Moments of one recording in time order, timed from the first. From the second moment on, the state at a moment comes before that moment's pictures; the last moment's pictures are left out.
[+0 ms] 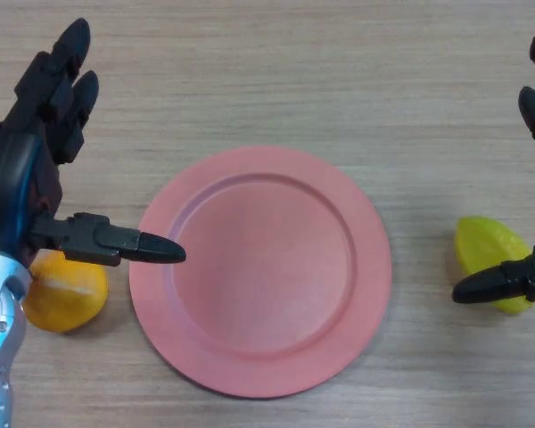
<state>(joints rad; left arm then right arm) -0.15 0.31 0.15 -0.39 -0.14 0.24 -0.17 -0.06 -0.29 -0.18 -0.59 0.07 0.39 0.25</state>
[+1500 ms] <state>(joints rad) -0.11 0.28 0.14 -0.38 -0.14 0.24 -0.18 -0.02 -0.28 -0.09 -0.16 -0.41 0.24 0.16</state>
